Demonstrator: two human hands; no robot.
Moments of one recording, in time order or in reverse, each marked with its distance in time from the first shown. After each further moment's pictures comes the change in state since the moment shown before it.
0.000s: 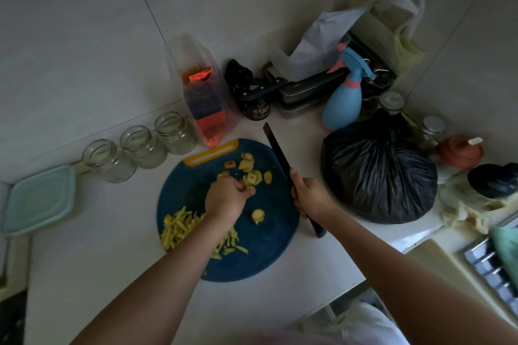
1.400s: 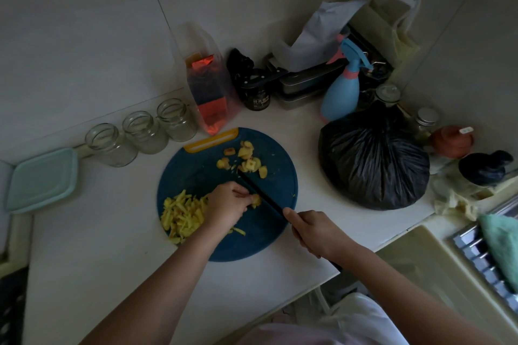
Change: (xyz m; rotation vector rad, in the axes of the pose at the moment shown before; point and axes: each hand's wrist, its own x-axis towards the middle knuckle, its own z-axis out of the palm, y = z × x) left_hand -0.040 -0.023 0.011 -0.292 -0.101 0.011; right_hand -0.079 0.037 -0.004 -0.329 -0.207 -0.072
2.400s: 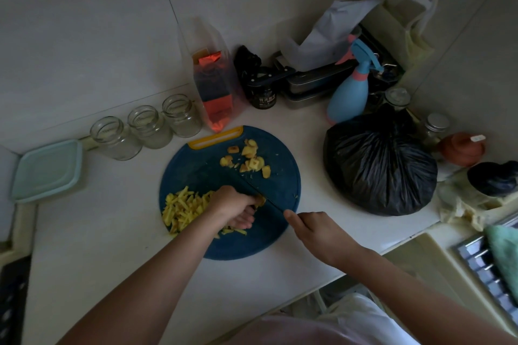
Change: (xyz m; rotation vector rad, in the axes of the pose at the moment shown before) left_hand 0.000 0.020 -0.007 -0.007 -0.248 -0.423; right_hand -0.001 -0.004 -0.005 -0.232 0.016 -0.177
